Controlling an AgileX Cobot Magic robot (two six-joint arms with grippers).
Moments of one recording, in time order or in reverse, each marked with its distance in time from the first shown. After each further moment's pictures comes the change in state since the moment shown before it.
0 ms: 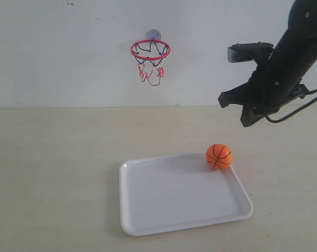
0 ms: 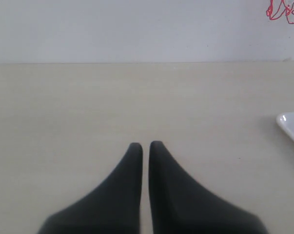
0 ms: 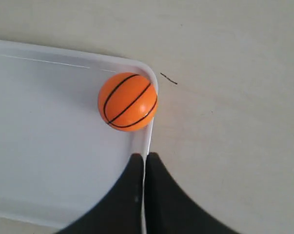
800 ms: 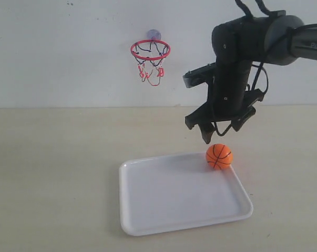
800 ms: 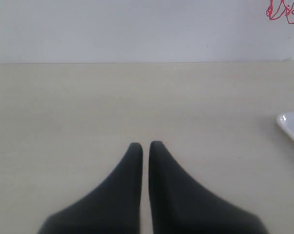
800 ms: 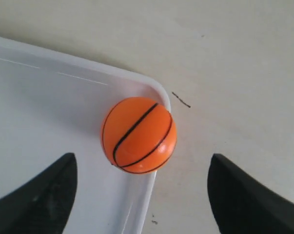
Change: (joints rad) left arm 0.000 0.000 0.000 0.000 0.000 0.000; right arm 0.177 0.271 -0.261 -0.278 0.124 0.160
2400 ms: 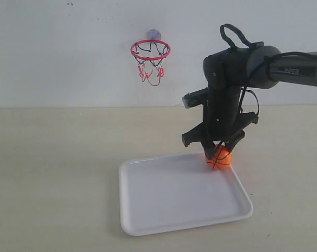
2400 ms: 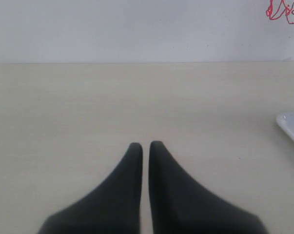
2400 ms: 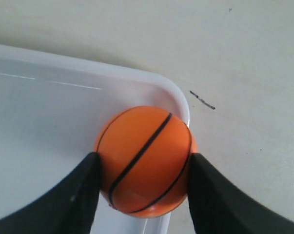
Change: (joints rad) left arm 0.000 0.000 0.000 0.000 0.000 0.000; right arm 0.002 0.111 0.000 -0.004 -0.040 0.093
